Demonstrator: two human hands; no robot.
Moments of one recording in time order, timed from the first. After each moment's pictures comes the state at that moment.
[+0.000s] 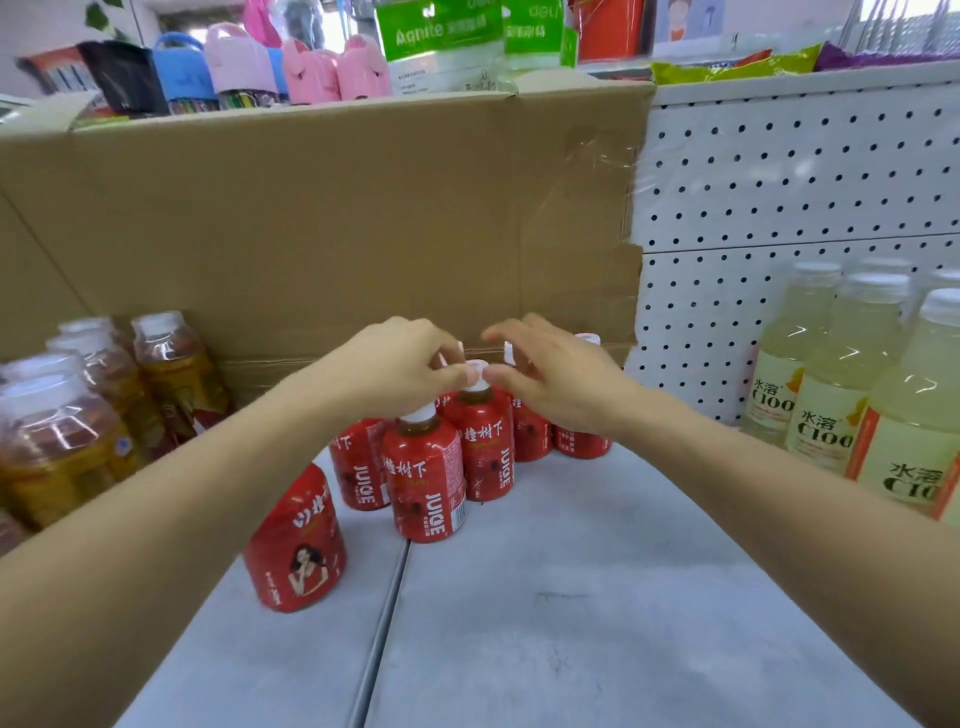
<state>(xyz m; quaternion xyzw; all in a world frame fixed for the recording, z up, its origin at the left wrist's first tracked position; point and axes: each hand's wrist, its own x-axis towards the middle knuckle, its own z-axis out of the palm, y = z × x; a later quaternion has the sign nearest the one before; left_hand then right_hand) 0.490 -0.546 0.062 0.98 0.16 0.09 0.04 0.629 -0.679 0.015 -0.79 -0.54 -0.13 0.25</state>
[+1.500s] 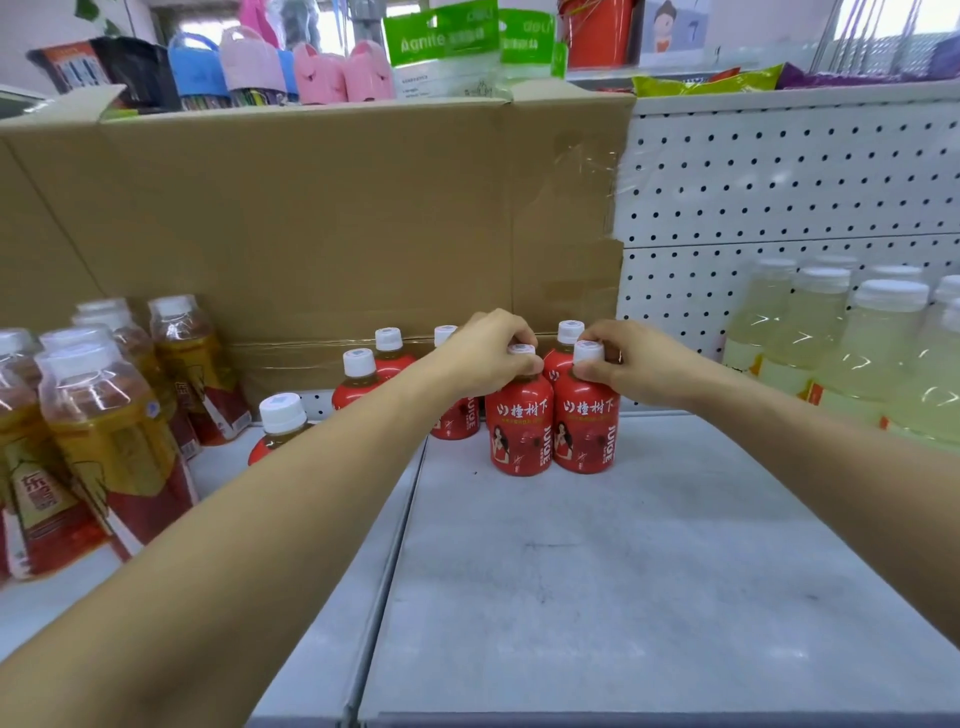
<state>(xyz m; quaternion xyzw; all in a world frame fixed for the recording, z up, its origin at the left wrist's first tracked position) 0.542 -0.581 0.033 0.97 0.09 0.16 0.18 0.652 -0.751 0.017 -0.85 -0.45 -0.05 0.27</state>
